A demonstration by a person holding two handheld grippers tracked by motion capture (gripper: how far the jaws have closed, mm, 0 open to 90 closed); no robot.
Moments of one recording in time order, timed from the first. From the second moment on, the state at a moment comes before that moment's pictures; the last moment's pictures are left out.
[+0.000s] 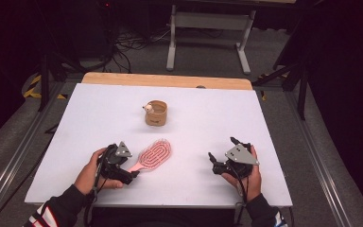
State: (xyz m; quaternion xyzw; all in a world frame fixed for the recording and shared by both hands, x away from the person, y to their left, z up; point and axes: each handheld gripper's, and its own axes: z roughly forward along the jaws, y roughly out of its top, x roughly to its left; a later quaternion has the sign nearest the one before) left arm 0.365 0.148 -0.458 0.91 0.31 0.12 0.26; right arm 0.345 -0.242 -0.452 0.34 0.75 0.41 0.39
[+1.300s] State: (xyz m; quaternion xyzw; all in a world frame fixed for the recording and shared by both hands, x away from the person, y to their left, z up) left arm 0.381 0.129 -0.450 0.93 0.26 0.06 0.24; right arm 0.344 -0.238 -0.454 0.33 0.76 0.40 0.39
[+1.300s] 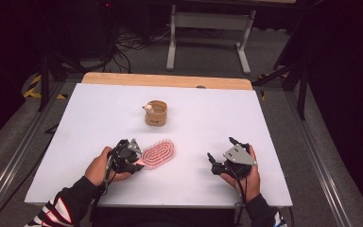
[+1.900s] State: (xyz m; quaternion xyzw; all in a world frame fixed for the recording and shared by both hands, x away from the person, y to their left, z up) left arm 0.364 0.127 -0.447 0.90 0.25 0.14 0.32; right arm 0.344 -0.239 -0.451 0.34 0.74 0.42 0.39
